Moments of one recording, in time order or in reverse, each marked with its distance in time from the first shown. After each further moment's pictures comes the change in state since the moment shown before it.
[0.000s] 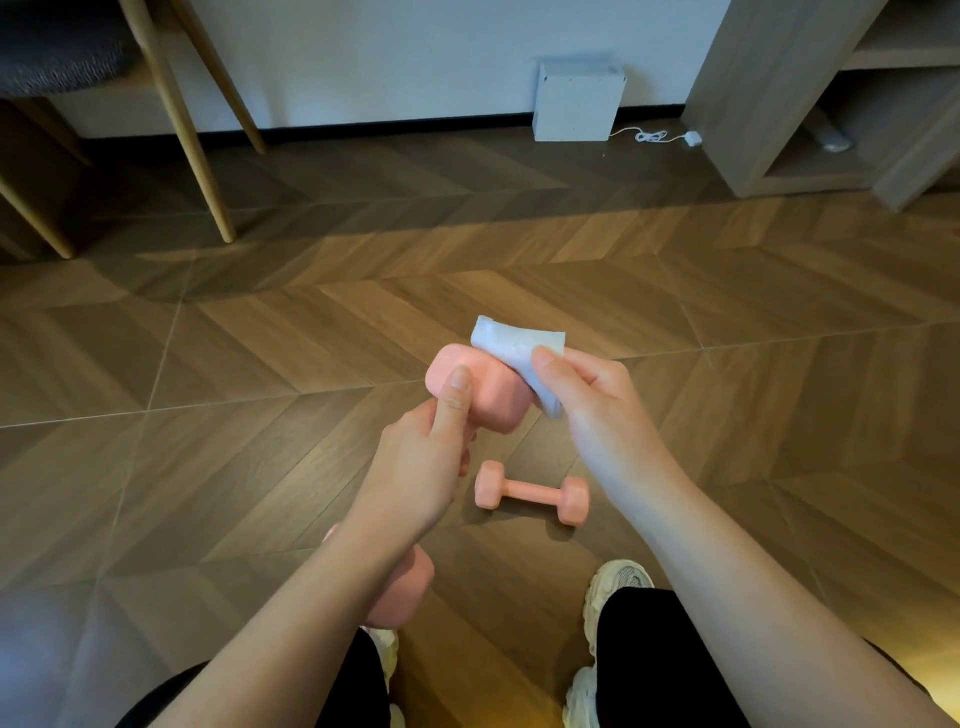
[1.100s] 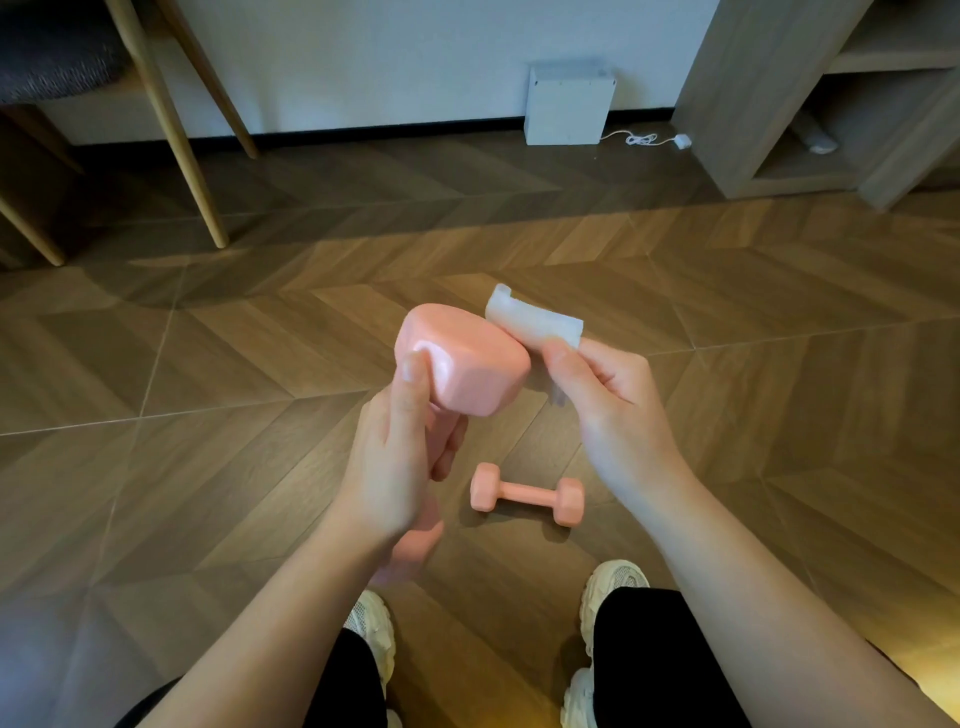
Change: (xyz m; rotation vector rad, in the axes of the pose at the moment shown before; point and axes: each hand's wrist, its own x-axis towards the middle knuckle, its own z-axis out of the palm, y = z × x) left_hand -0.002 0.010 -0.006 -0.268 -0.005 0.351; right_hand 0.006 0.009 -0.010 -0.089 0.107 -0.277
